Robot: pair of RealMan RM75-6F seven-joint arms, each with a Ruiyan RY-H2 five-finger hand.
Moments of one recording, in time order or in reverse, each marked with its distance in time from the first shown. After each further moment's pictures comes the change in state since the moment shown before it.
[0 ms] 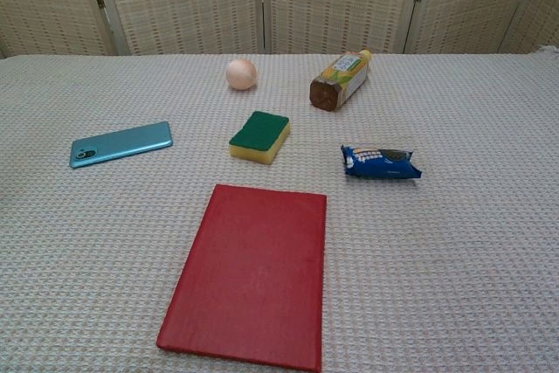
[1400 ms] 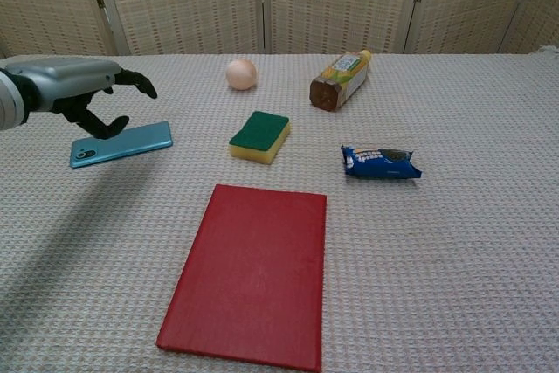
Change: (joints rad) left arm -0.622 -0.232 -0.208 0.249 -0.550 -0.608 0.283; right arm 0.000 0.023 0.001 -0.043 -0.003 0.004 -0.040
